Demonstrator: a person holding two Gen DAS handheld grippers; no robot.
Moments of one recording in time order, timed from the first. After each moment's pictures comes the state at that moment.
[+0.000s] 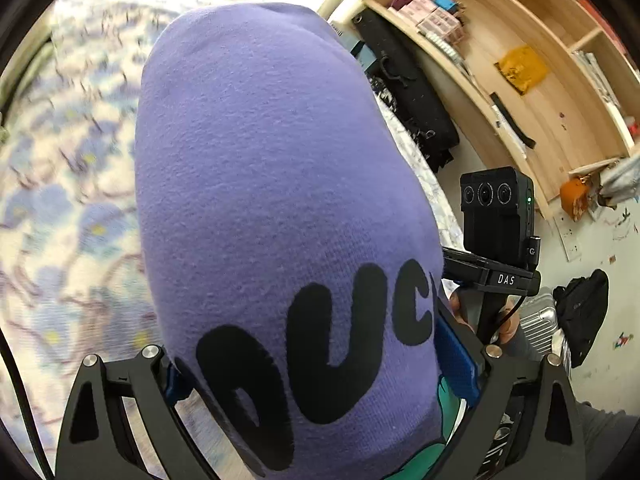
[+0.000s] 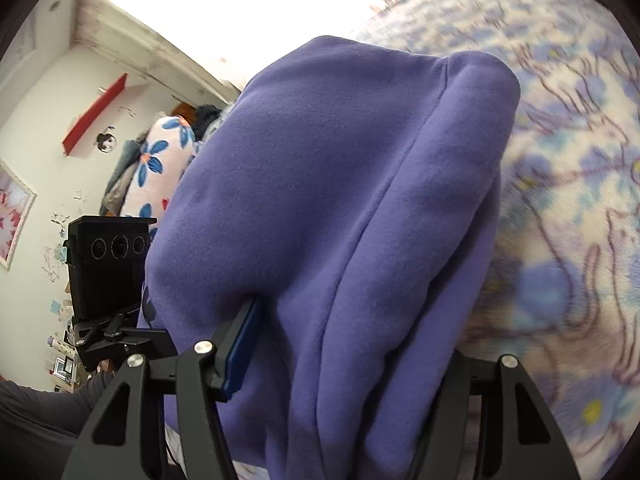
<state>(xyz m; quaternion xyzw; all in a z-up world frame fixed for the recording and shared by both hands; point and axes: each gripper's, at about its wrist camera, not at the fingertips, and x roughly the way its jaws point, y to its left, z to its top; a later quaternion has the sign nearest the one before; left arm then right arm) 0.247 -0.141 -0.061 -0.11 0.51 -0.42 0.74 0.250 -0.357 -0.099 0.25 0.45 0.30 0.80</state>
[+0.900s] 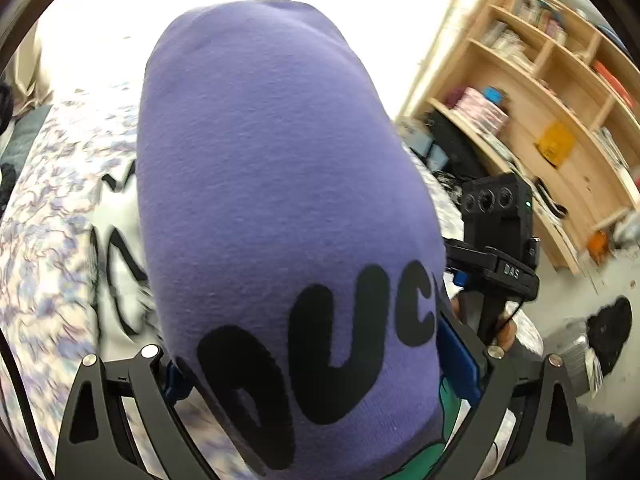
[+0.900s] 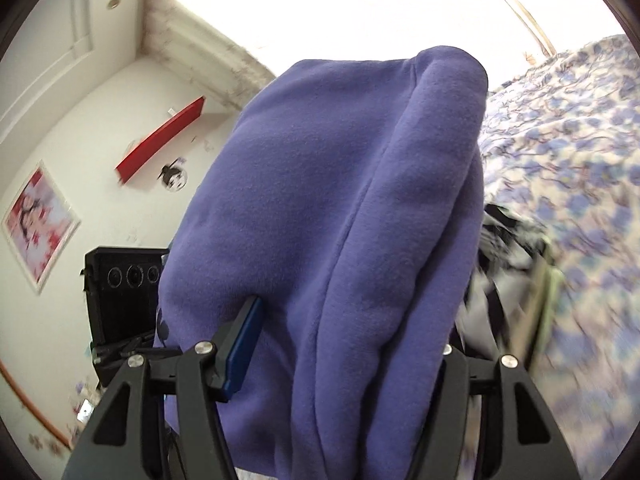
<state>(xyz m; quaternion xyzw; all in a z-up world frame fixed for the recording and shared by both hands) 0.523 0.238 0.123 -0.06 0.45 -0.34 0.82 0.520 -0.002 0.027 0.30 0.33 0.39 0.81</state>
